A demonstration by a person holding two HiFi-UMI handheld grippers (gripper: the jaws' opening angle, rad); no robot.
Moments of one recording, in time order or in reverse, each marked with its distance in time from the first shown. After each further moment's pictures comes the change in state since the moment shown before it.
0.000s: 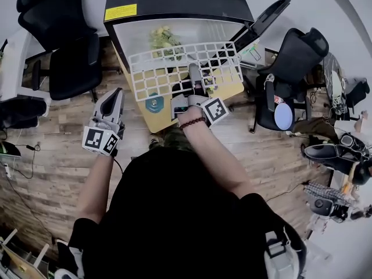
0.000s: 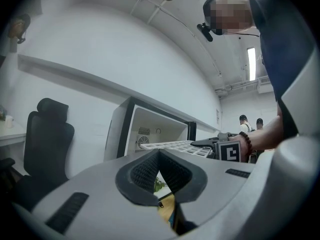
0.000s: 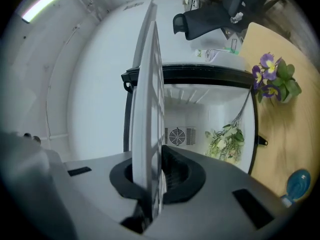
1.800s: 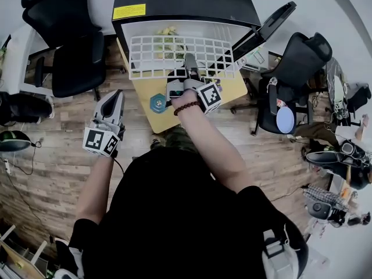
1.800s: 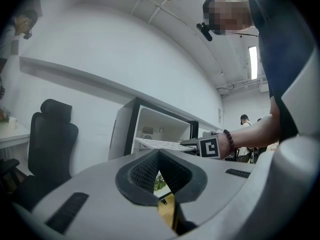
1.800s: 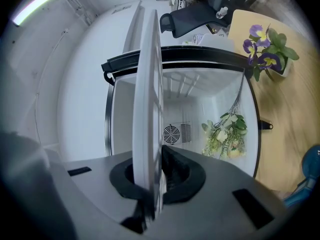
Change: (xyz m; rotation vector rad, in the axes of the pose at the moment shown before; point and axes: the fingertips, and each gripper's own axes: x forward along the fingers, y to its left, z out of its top) left arm -0.011 0.013 0.000 0.007 0.017 0.025; right arm 0.050 -0.024 -0.019 0.097 -0.035 -0.061
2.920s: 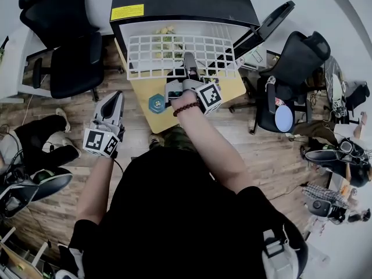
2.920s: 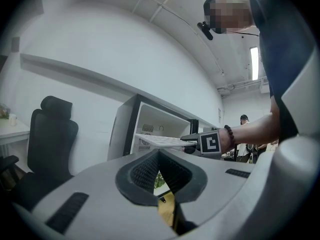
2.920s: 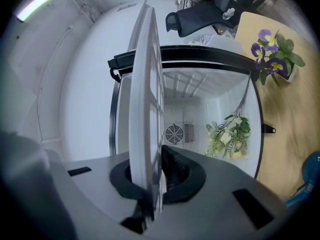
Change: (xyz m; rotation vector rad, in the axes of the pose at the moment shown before) left arm 0.001 -0.001 -0.008 -0.018 0.011 -0.003; right arm -0.001 0.014 -0.002 -0.035 0.010 0.014
